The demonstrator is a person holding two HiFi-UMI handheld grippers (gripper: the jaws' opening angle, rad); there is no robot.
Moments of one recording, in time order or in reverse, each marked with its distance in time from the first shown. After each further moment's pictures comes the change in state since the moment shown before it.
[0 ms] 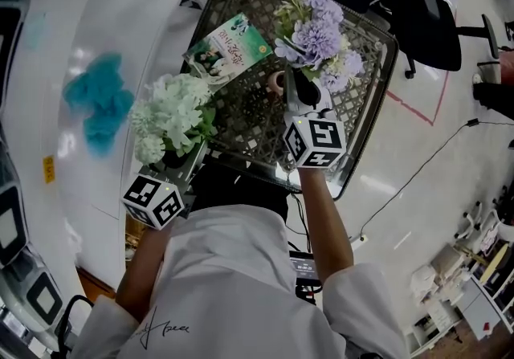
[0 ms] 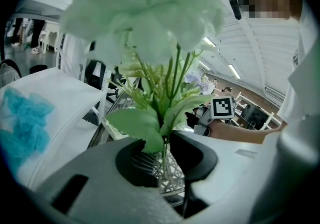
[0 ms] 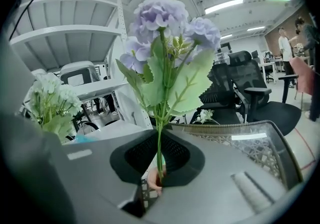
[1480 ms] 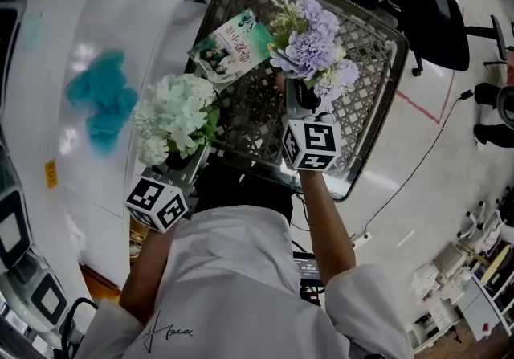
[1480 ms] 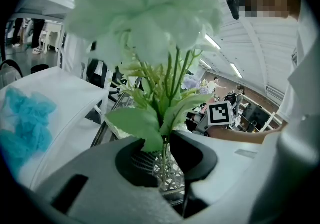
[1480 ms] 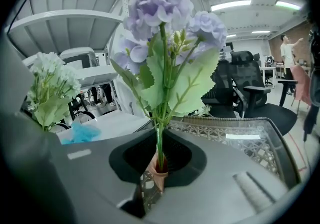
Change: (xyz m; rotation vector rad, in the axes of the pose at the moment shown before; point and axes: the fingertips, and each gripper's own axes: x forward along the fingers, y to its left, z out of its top) left arm 0.001 0.008 -0.003 -0.003 0.018 0.019; right arm 0.008 0.001 -0.034 -0.060 0.073 -0.042
